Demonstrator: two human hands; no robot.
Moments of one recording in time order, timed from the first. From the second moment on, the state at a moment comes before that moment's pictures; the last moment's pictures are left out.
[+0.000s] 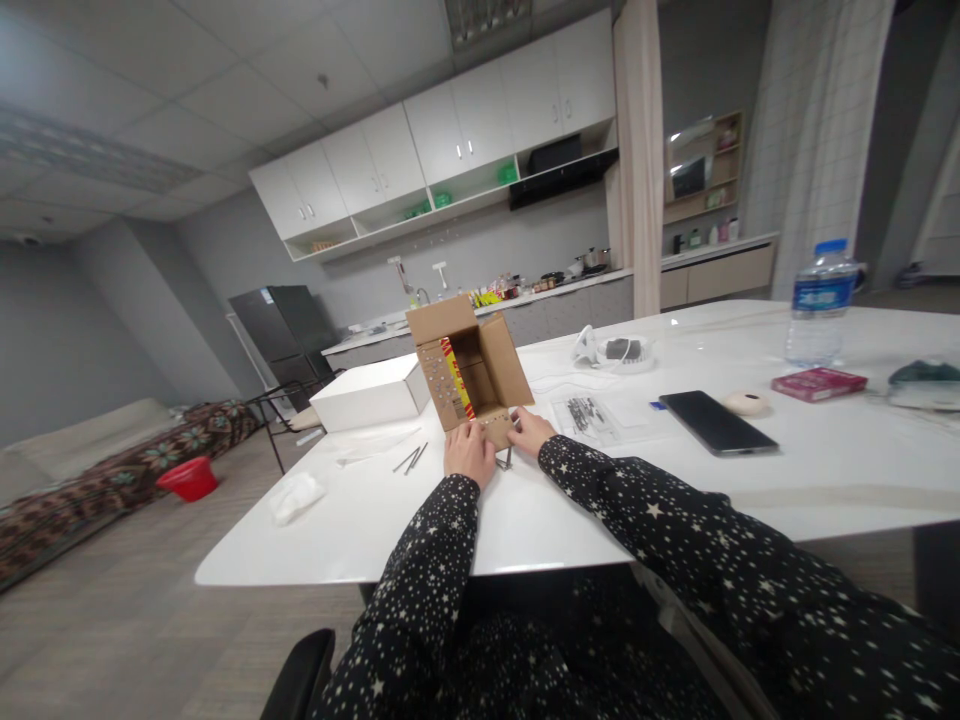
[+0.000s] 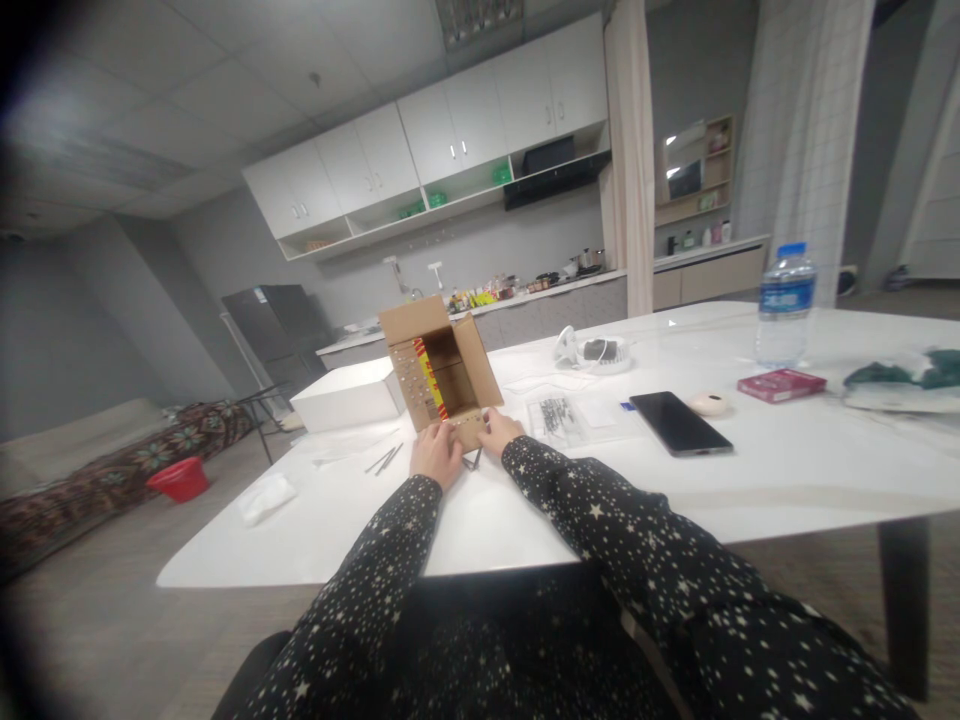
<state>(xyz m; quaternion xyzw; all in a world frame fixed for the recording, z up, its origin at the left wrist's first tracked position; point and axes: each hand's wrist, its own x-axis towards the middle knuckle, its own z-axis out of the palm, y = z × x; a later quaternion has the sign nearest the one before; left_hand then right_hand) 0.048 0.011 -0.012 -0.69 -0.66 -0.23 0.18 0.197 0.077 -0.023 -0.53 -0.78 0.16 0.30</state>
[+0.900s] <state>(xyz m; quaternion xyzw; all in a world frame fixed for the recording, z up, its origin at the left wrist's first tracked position) 0.052 0.002 -0.009 -0.70 -0.65 -0.26 0.13 0.196 0.078 -0.022 -0.53 -0.78 0.17 0.29</state>
